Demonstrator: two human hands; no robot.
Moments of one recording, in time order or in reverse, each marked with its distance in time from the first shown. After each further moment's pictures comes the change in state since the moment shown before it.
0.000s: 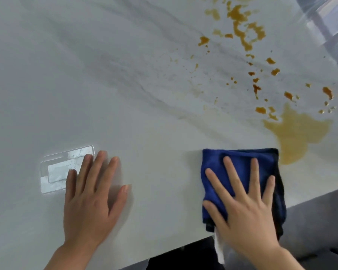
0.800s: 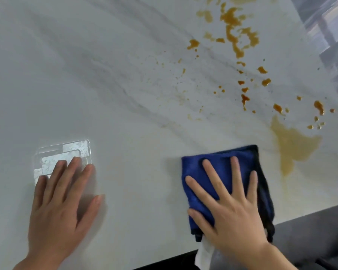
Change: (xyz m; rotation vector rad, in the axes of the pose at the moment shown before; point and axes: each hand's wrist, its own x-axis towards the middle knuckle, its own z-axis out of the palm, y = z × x) left_hand 0.001 -0.002 0.002 -0.035 0.039 -0.006; right_hand 0.025 0.029 -0.010 -0.022 0.011 -0.223
